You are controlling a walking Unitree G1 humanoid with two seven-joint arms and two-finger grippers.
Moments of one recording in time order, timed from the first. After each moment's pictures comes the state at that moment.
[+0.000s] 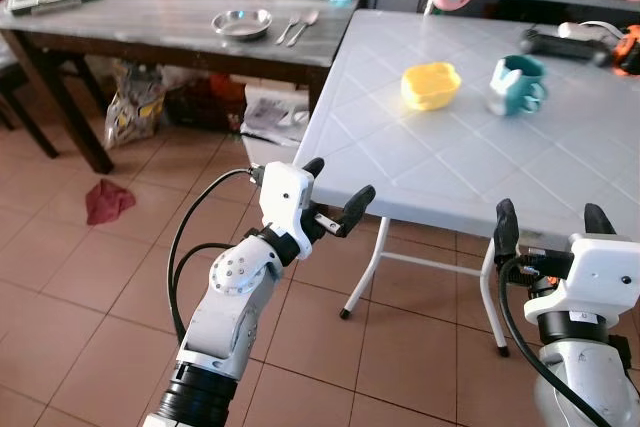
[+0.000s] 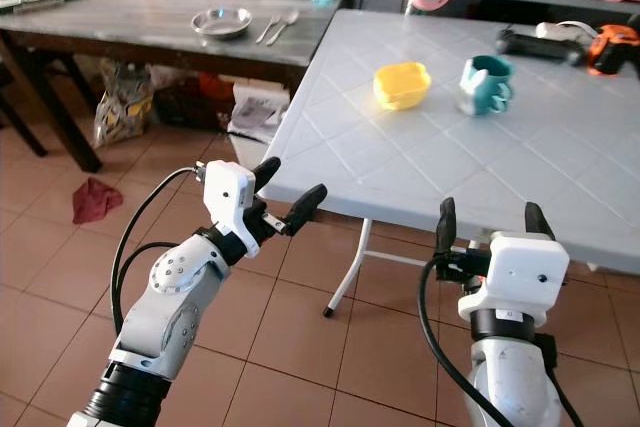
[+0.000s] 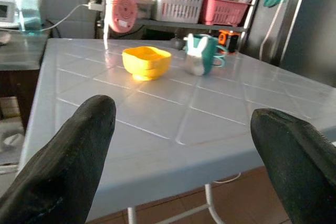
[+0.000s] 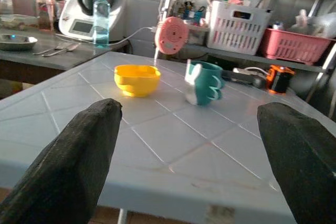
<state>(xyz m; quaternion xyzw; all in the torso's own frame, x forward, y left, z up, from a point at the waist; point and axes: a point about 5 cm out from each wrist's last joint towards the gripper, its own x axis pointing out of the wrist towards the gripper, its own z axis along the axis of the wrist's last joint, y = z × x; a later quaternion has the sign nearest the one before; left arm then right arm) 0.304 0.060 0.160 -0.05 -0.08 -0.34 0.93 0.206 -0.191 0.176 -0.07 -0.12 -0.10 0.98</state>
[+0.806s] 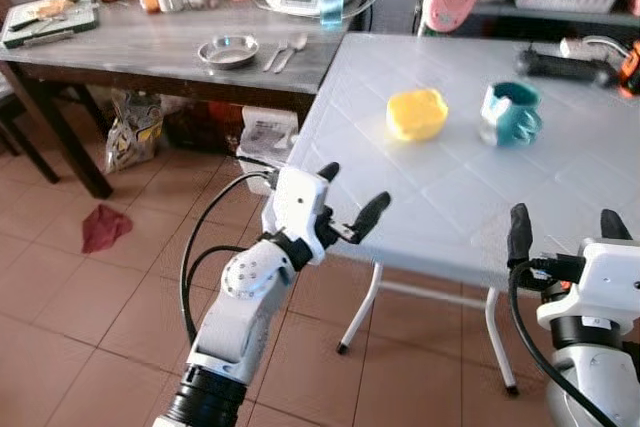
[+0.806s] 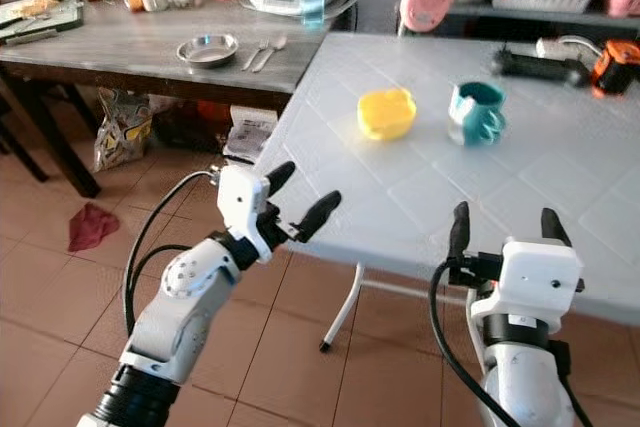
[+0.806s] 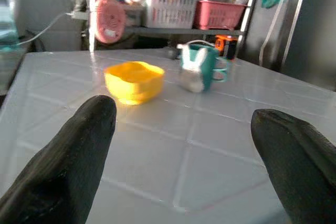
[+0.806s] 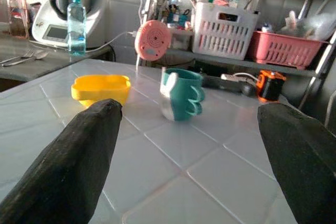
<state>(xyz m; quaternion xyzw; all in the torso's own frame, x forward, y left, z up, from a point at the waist) 0.300 0.052 0.156 -0.05 -0.08 -0.36 0.93 0.203 -0.197 0.174 -0.08 -0.12 -0.11 0.98</state>
